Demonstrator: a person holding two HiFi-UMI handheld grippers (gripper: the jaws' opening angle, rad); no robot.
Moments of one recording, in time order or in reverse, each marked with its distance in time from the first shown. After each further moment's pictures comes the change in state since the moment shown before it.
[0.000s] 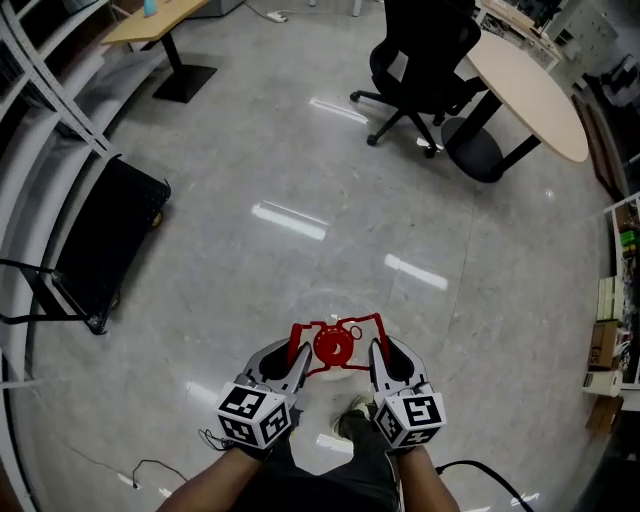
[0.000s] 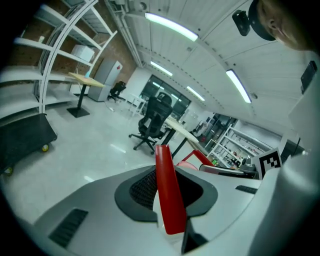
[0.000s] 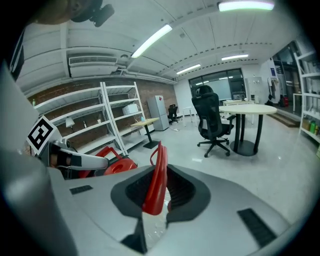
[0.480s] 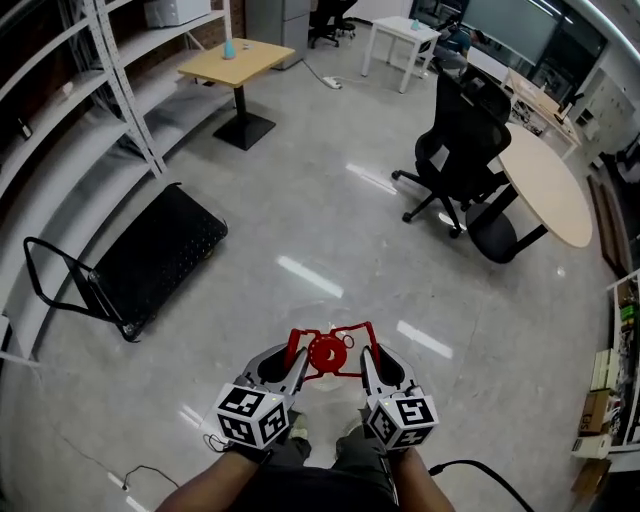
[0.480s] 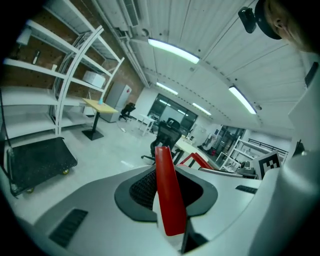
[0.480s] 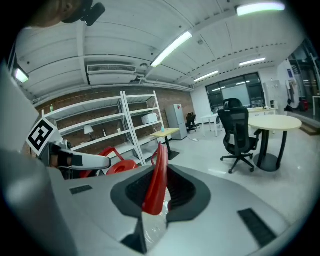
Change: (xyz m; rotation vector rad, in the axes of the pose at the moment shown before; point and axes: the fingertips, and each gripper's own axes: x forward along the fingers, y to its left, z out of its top) left arm -0.185 0.035 0.172 0.012 -0.184 0.124; right arm -0.001 0.201 0.165 -0.065 -0.082 0.174
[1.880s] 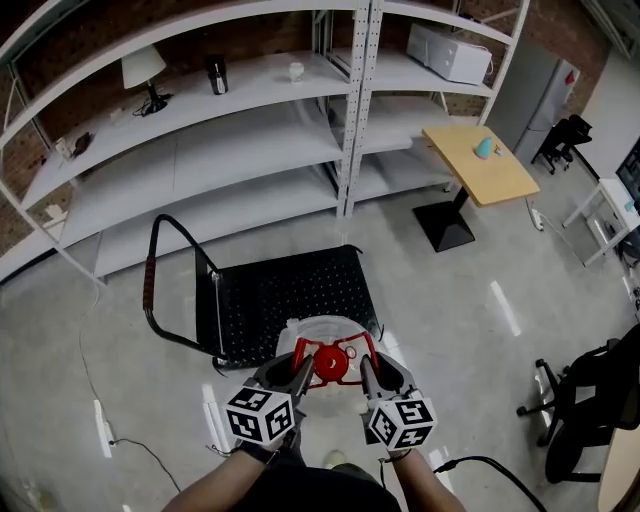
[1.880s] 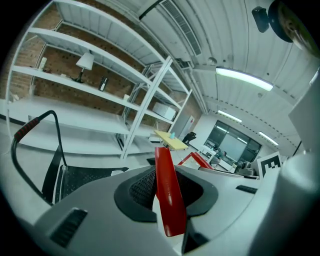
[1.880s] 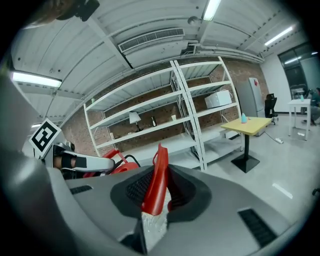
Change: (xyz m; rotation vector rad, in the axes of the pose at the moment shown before) left arm -0.128 0.628 0.314 -0.276 -0.315 0.592; right arm 0.612 0.481 0.127 -0.237 0.175 0.702
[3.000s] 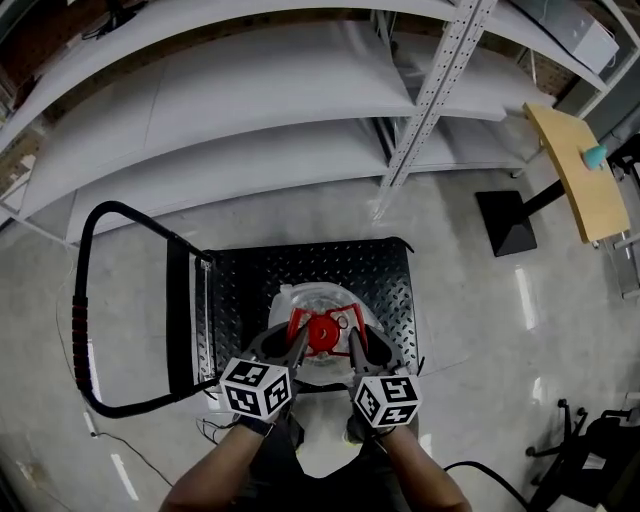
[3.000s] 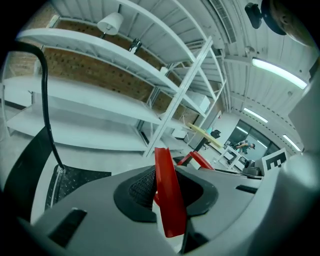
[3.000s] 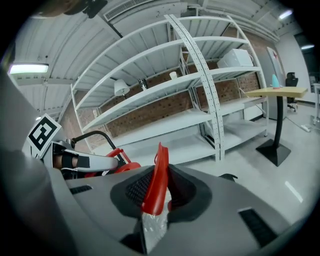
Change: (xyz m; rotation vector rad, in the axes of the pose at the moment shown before) left arm 0.337 0.415 -0.018 -0.086 0.025 0.148; right arm 0.515 -0.111 -0.145 -0.020 0.142 0.095
